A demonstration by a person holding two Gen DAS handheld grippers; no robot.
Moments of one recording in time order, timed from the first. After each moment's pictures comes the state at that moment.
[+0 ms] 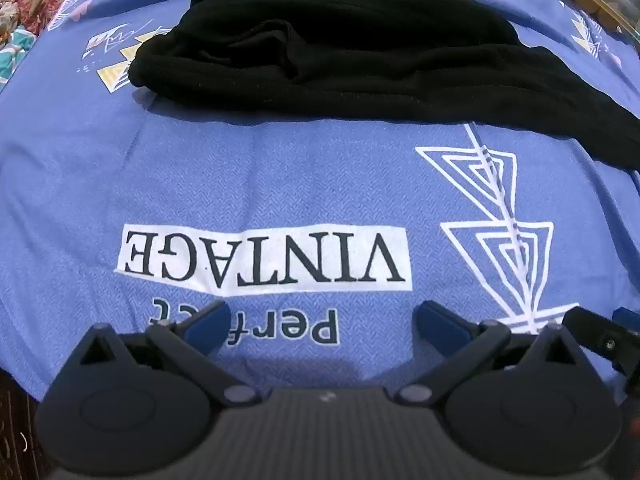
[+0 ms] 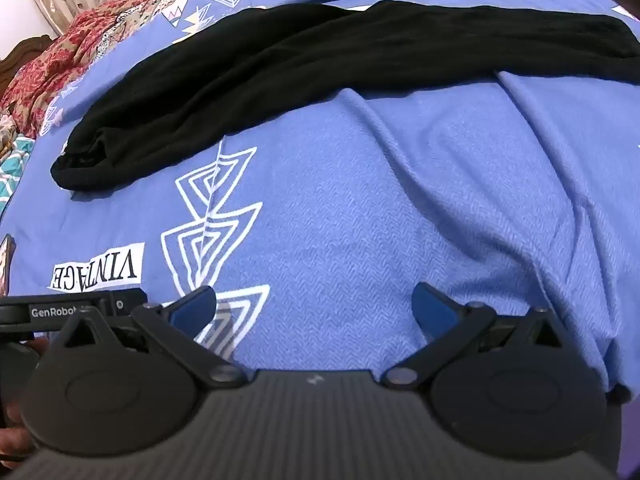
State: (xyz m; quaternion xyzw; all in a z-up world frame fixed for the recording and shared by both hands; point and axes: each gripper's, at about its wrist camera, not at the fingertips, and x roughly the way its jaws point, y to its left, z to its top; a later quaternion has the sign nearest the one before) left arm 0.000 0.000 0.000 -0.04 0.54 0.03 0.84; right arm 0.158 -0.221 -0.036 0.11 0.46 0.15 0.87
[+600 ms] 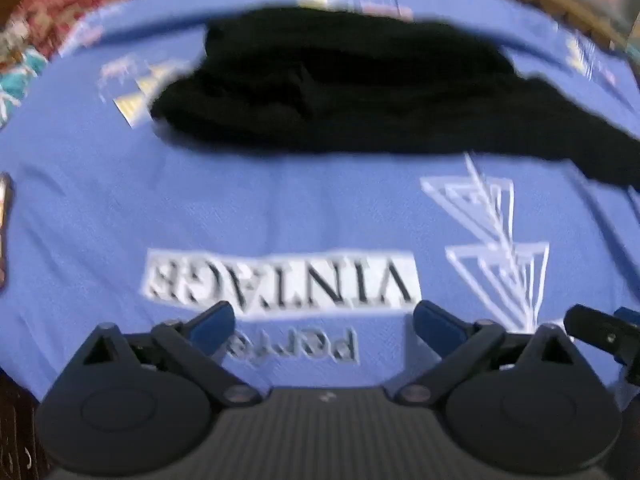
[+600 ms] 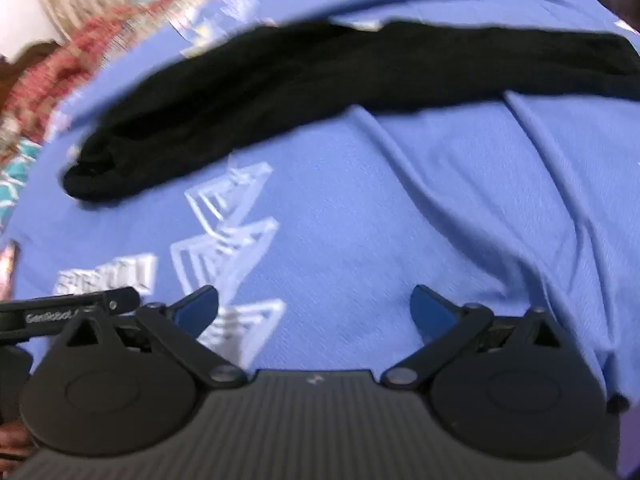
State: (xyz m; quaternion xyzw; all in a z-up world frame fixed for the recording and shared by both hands) left arm -0.006 0.012 0.031 -0.04 0.50 0.03 0.87; right arm 0.162 -0.219 -0.023 0.12 0.43 0.17 0.88
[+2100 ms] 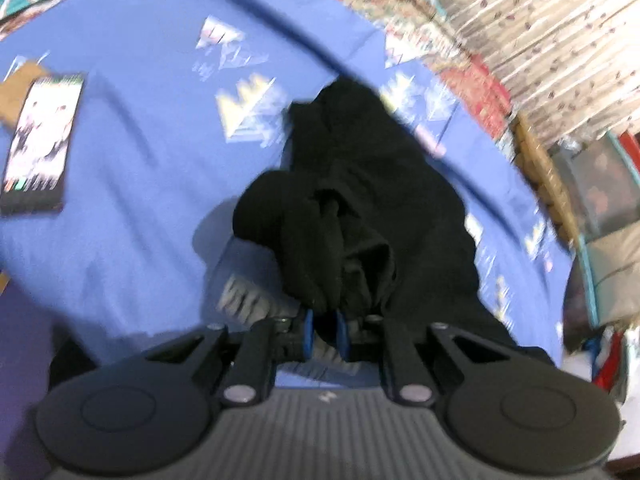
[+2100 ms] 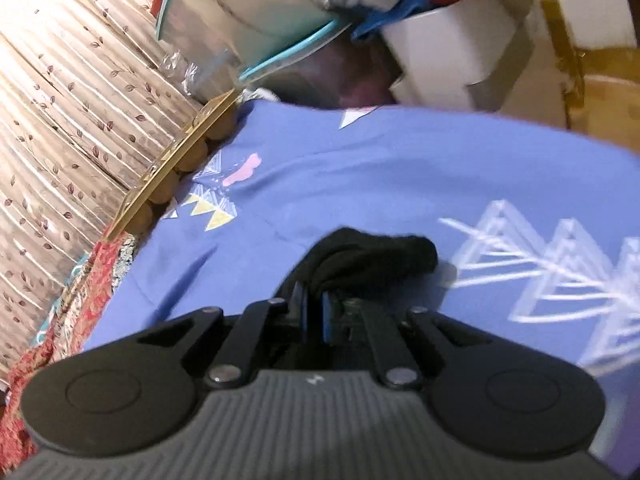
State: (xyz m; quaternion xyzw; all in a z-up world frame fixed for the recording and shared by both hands) left arm -0.015 0.160 0.102 -0.34 0.47 0.01 0.81; right arm 0.221 -0.546 0.016 0.39 0.26 -0.09 0.88
